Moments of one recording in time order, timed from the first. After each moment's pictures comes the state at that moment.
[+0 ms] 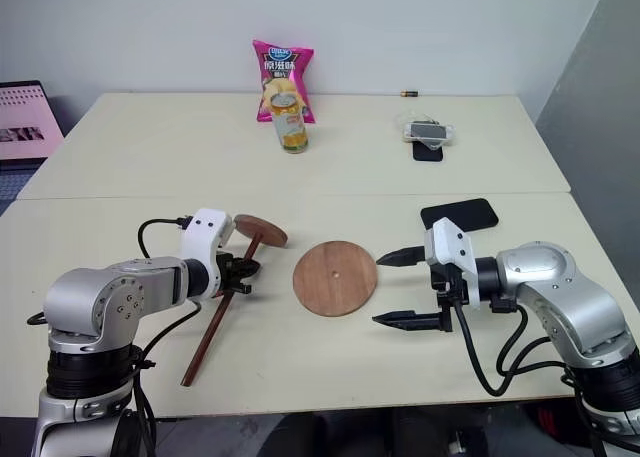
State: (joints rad) left arm -0.46 0.55 0.15 -0.33 -0.48 1.44 -0.28; right arm -0.39 -0.79 0.10 -0.43 0.57 0.57 1.16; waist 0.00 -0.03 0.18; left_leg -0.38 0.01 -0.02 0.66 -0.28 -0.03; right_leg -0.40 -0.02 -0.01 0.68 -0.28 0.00
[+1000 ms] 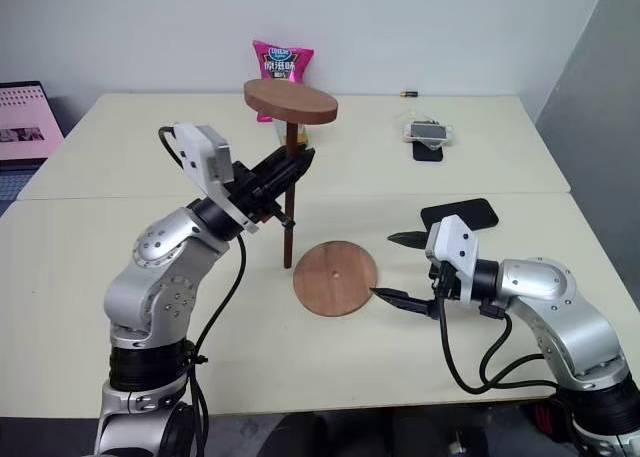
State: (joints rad) left arm -0.52 0.31 0.05 -0.30 -0.43 0.41 -0.55; right arm -0.28 -0.71 0.05 -0.51 0.47 0.51 0.91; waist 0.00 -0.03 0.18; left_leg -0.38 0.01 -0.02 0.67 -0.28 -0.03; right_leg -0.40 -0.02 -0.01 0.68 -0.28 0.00
